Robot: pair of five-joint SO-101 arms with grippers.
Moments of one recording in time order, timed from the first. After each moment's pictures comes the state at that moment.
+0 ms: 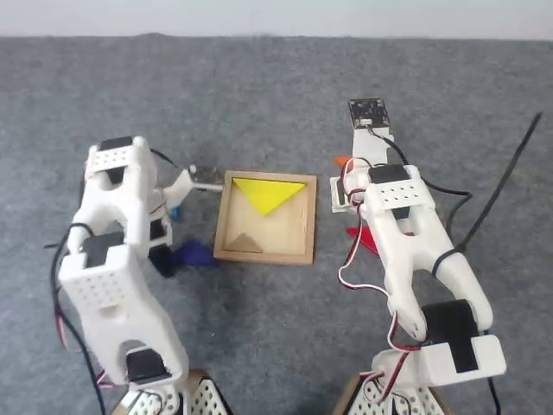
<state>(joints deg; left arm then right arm) -19.3 30.7 4.1 97.1 -75.6 -14.5 -1.8 28.0 49.9 -5.8</state>
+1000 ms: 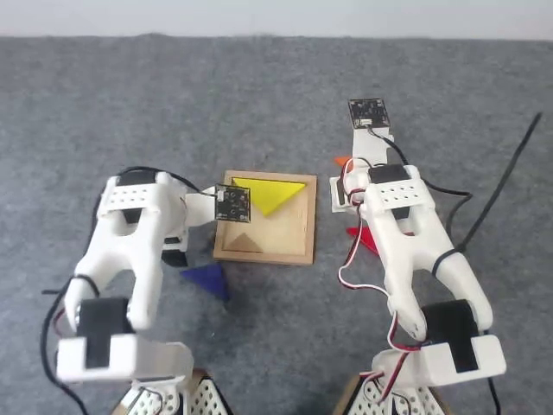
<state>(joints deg) -11.5 -1.1 35.3 64.3 -85.8 -14.5 -1.8 28.0 49.9 -5.8</state>
